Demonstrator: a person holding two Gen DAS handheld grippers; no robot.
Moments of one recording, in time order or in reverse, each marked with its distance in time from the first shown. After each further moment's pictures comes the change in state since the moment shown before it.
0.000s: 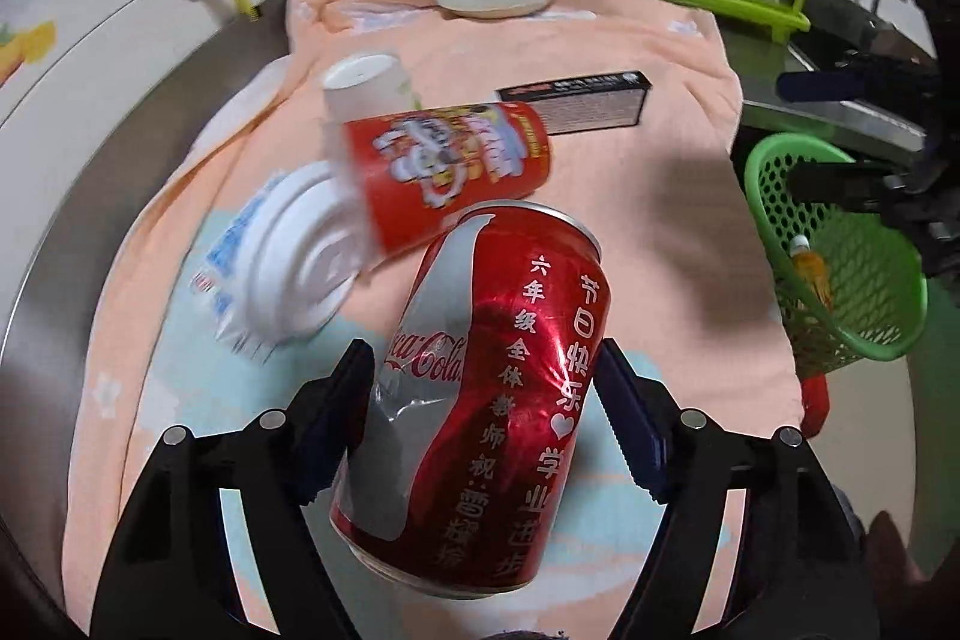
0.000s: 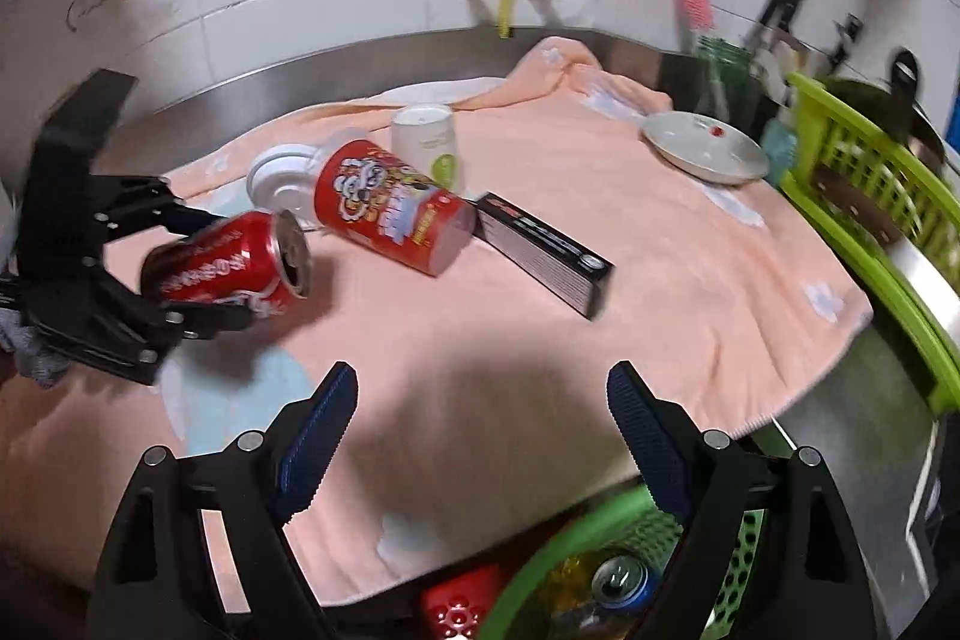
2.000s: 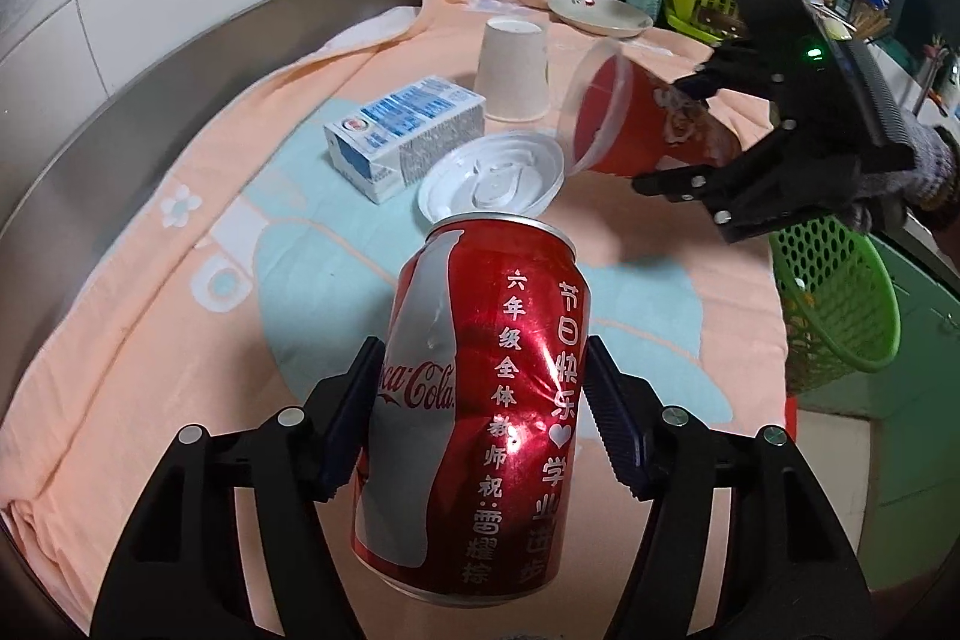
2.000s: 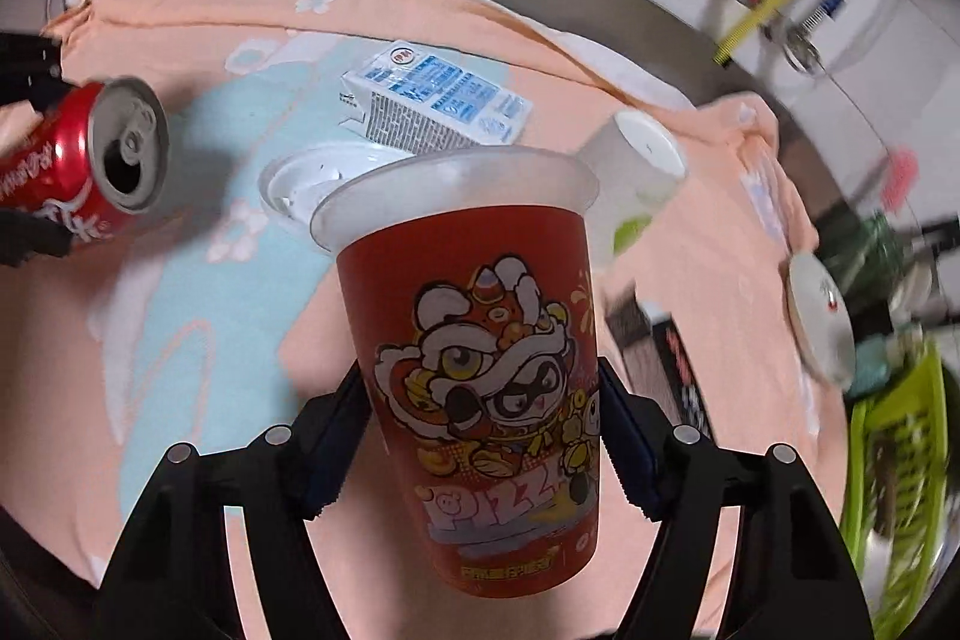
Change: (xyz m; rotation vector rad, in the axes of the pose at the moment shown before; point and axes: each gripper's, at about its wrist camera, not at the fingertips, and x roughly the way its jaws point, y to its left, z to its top) left arm -0.053 0.042 -0.081 -0.267 -0.025 0.007; right arm 0.082 0.086 0.053 -0.474 0.186 0.009
